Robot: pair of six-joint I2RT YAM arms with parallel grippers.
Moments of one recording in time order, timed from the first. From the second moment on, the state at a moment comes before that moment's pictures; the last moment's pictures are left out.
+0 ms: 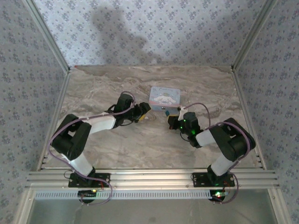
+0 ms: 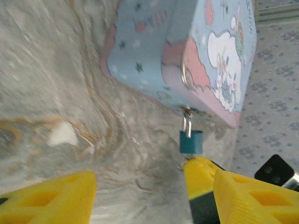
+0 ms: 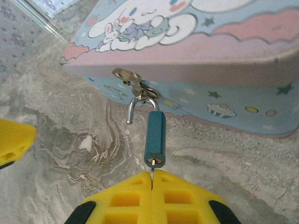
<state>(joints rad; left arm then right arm) -0.57 1.67 0.86 0.15 0.35 -1.12 0.47 1.64 0.37 0.85 -0.17 0.54</state>
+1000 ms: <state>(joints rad) -0.54 2.09 1.58 -0.45 0.32 -0.64 0.34 1.55 0.39 0.74 -0.38 0.65</state>
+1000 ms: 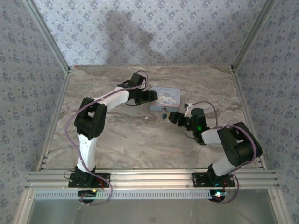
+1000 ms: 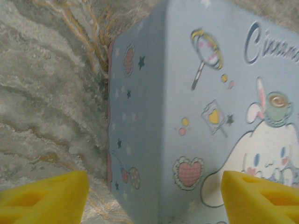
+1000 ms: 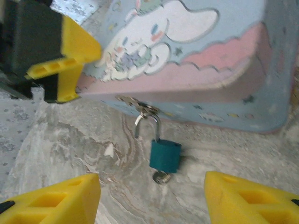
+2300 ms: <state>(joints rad) -0.61 1.70 1.24 -0.38 0.26 -0.69 0.36 1.65 0.52 0.67 -0.63 0.44</state>
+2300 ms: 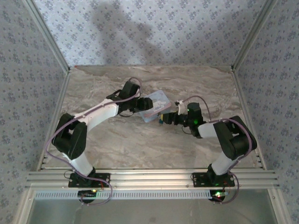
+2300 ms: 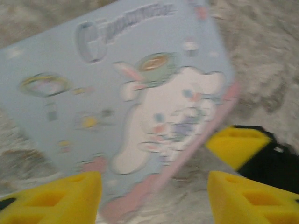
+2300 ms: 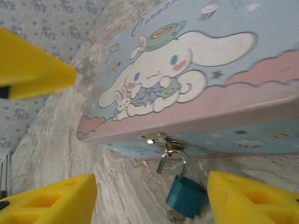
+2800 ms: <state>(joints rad) -0.63 1.87 1.36 -0.40 0.30 -0.69 0.37 1.81 0.62 0.67 -0.69 0.44</state>
